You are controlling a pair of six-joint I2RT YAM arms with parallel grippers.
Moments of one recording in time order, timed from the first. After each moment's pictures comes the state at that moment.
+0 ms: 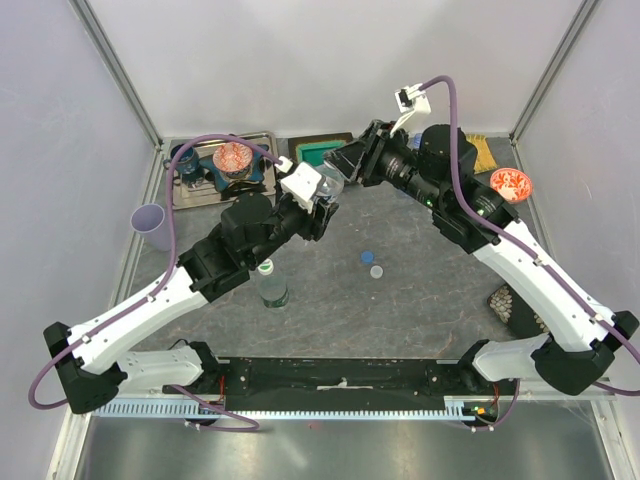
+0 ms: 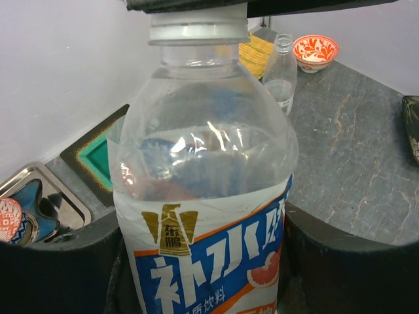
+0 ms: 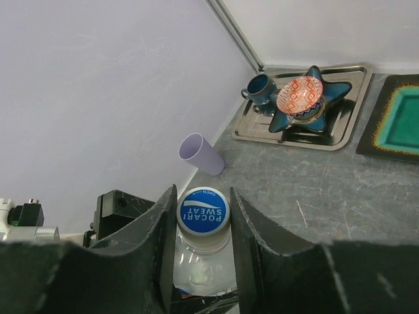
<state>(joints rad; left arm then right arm) -0.93 1.10 1.15 -0.13 -0.23 0.09 0.73 1.32 1.61 -0.32 -0.05 0.63</state>
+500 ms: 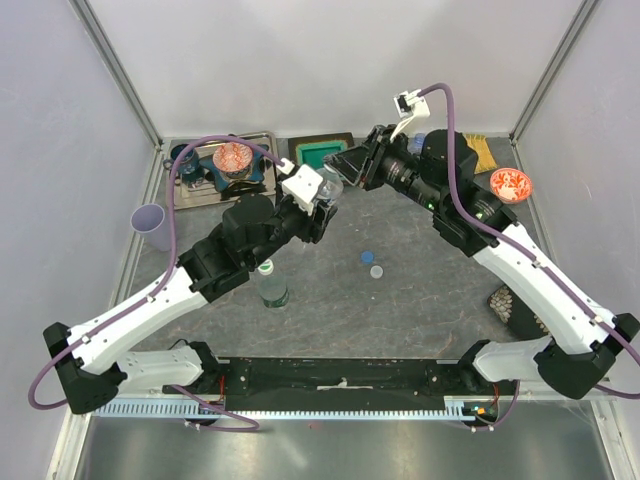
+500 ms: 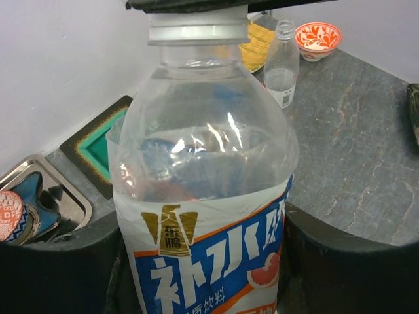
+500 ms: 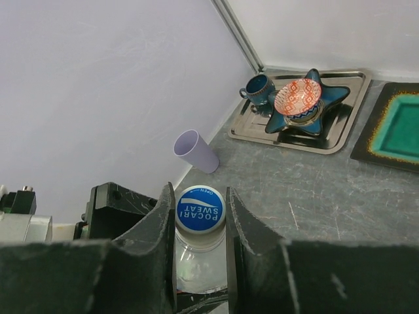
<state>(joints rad) -0.93 1.11 1.15 -0.16 -0.24 0.09 0.72 1.30 1.54 -0.26 -0.08 0.59</state>
